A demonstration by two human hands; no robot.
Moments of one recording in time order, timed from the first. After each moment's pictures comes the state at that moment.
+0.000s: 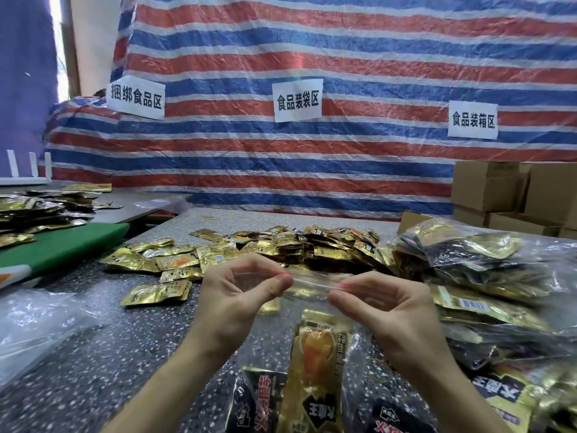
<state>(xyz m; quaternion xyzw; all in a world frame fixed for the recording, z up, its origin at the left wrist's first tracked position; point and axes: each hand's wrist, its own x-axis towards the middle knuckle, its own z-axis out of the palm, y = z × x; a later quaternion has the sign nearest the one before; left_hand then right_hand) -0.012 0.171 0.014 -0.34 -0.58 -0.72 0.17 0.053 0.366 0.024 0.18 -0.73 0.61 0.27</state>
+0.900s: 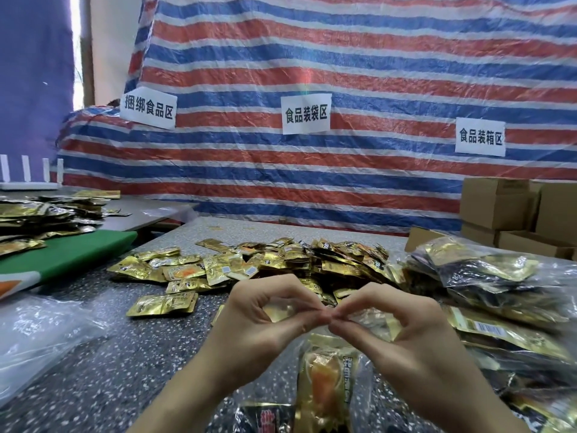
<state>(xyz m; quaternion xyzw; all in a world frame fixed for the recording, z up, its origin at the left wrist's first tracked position) -0.001 0.167 0.026 -0.45 -0.66 -0.56 0.24 0.066 0.358 0.044 0.22 -0.86 0.35 0.31</state>
